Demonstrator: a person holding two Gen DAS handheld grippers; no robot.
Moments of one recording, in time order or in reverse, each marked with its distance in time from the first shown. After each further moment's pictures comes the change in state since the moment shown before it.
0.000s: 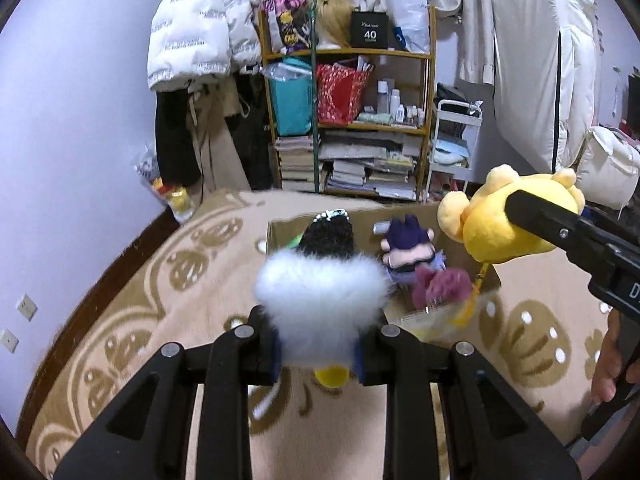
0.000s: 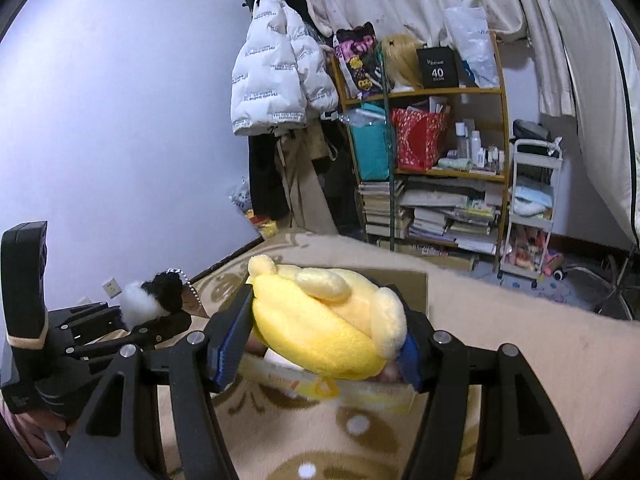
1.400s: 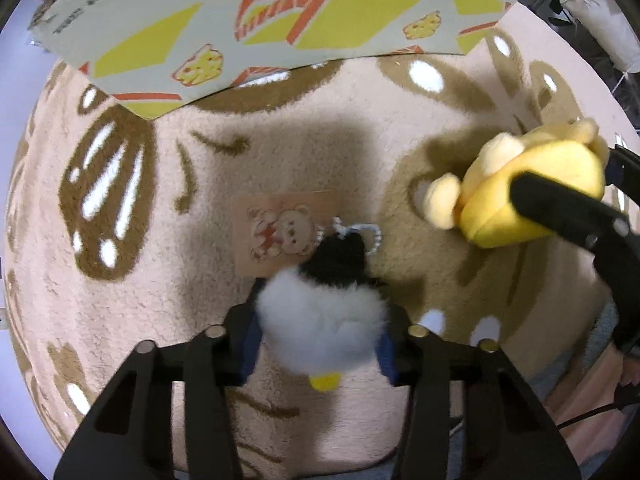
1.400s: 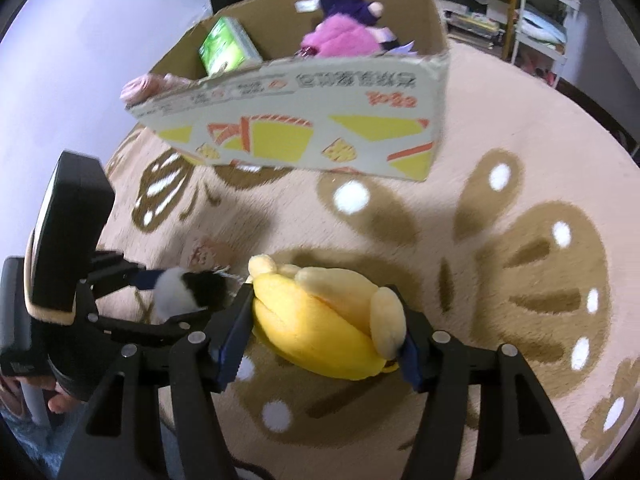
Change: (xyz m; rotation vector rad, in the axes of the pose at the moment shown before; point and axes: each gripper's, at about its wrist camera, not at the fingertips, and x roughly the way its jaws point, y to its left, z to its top) left arm 0.103 -0.057 -0.151 0.125 0.824 -0.157; right arm 0.055 -0.020 -0.133 0.108 0.687 -0.024
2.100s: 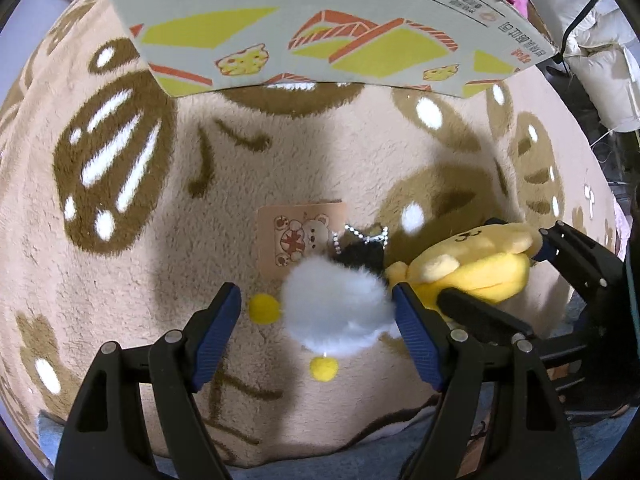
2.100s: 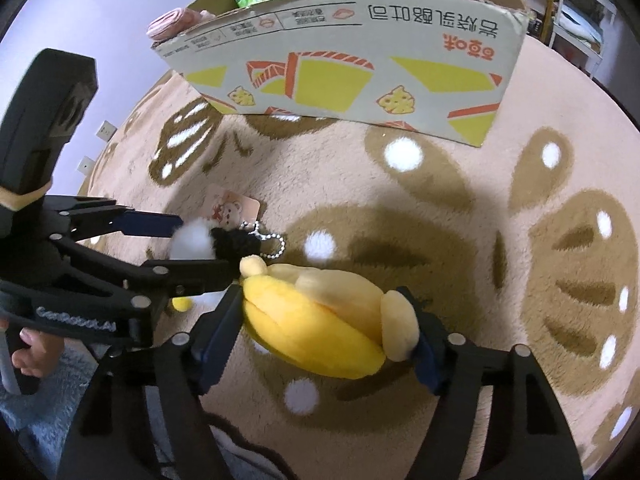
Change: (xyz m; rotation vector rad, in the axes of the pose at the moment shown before) left arm -0.025 0.049 -0.002 -0.135 0.016 -0.181; right arm 0.028 0.022 -0.014 -0.083 0.121 0.070
